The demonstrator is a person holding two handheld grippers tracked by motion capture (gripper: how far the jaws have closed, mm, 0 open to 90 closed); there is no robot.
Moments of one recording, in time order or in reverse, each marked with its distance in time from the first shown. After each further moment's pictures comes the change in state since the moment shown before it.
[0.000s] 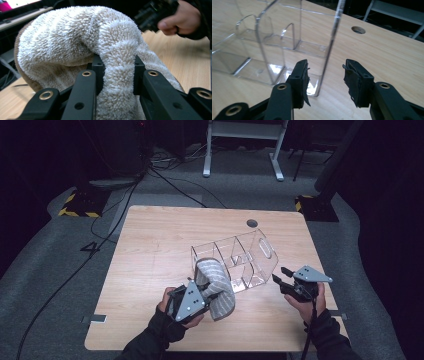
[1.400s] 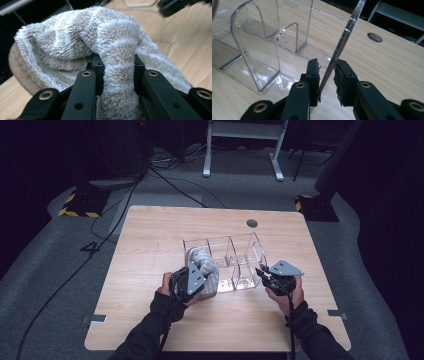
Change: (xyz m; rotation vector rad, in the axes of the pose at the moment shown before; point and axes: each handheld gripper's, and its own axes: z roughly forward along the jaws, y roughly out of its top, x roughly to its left) left arm 0.048 -0.022 0.033 0.218 0.214 -0.012; right arm 0.040 0.017 0.043 0.025 0.007 -0.074
